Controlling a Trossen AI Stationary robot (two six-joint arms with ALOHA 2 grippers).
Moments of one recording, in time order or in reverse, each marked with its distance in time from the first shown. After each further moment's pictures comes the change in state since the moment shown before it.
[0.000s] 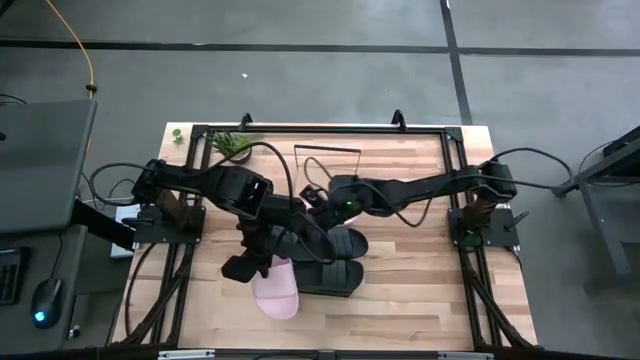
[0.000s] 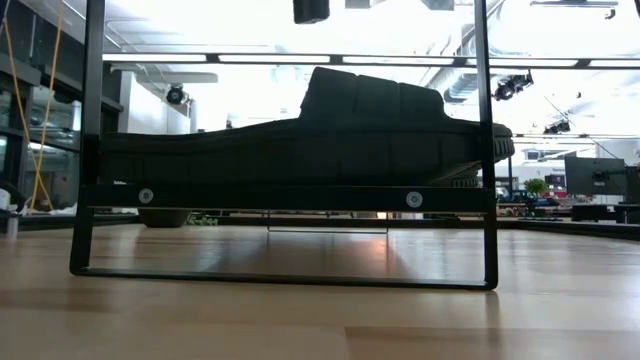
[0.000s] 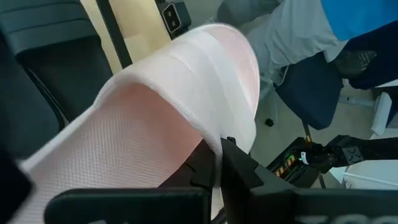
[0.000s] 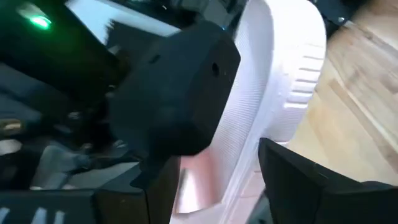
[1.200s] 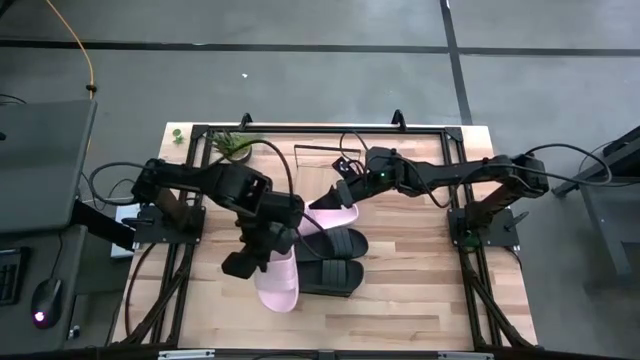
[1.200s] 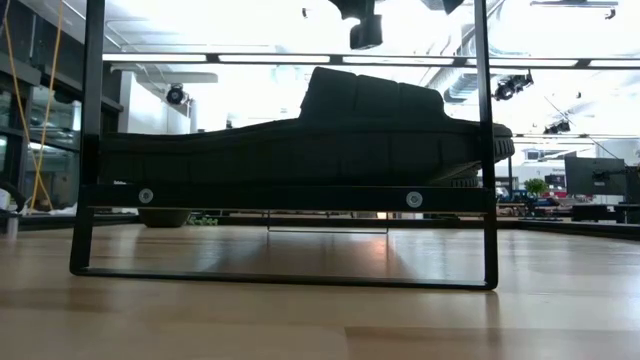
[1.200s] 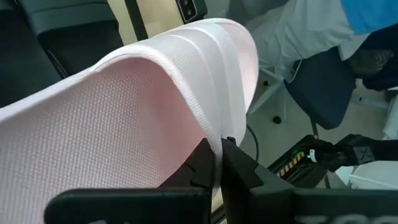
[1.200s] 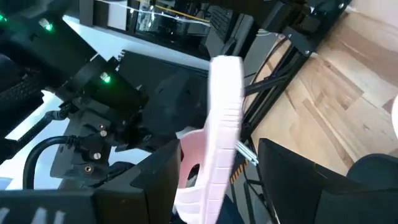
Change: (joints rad) left arm 0.002 -0.009 0.000 -0.051 -0.030 -0.004; right arm -0.162 -0.265 -0.315 0.117 -0.082 0.055
